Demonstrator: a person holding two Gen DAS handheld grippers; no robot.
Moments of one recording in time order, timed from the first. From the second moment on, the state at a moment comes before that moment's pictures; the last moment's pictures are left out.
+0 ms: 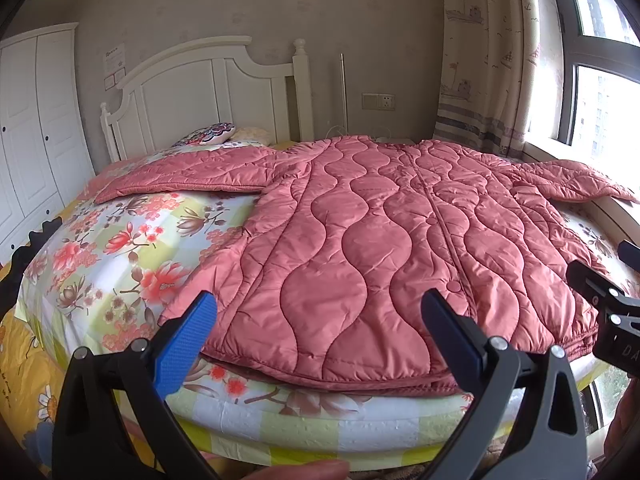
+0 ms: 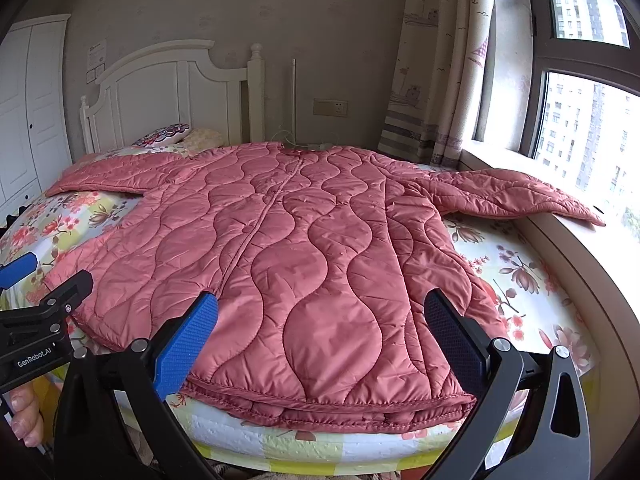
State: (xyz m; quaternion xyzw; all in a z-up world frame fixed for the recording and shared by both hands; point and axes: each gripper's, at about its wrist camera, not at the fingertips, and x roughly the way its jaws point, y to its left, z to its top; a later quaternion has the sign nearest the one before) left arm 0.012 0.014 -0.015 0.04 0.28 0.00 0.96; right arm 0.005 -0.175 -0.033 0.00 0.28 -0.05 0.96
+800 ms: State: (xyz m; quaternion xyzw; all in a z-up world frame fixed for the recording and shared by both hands) left arm 0.145 -0.019 -0.026 0.13 0.38 -0.08 0.91; right arm 0.058 -0.239 -0.039 0.05 0.34 -0.03 0.94
